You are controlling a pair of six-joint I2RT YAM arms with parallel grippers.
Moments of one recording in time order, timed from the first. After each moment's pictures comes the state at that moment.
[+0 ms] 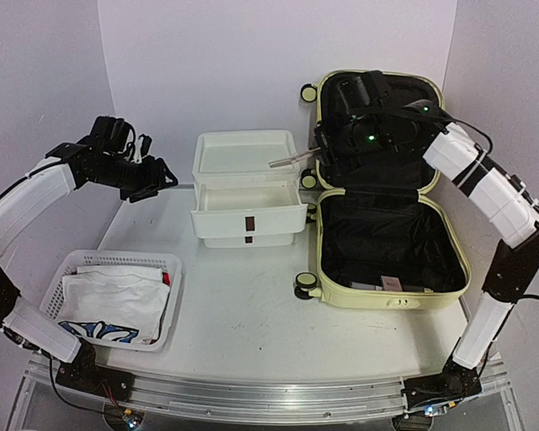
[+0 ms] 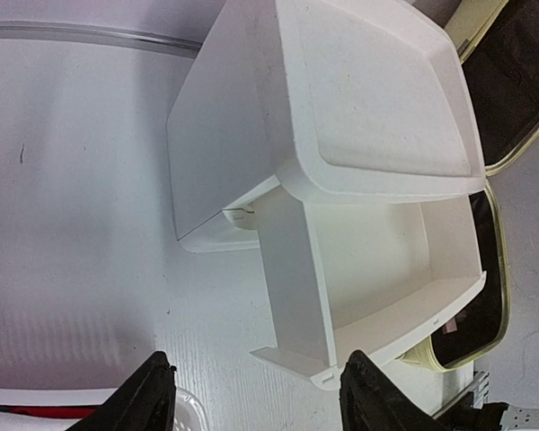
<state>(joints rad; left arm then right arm) -0.35 1.41 1.43 -0.73 0.24 -0.49 0.77 1.73 2.03 -0.89 0.15 1.58</state>
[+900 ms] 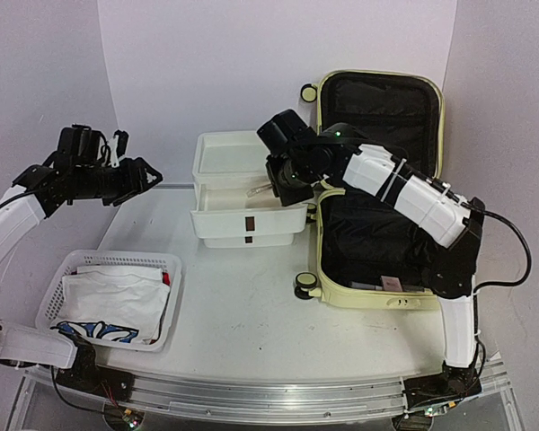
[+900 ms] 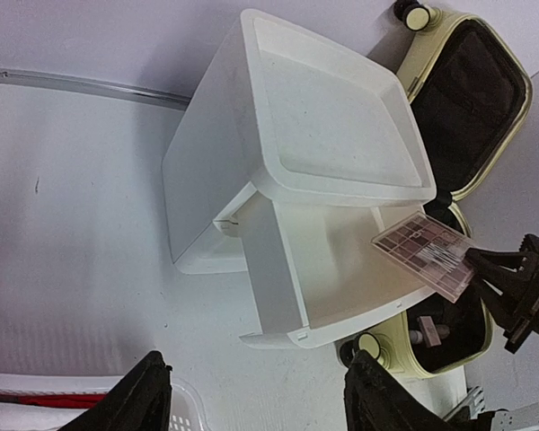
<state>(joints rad) -0.35 1.14 1.23 -0.61 0.19 -0.51 0.94 2.08 2.27 -1.00 0.46 1.88</state>
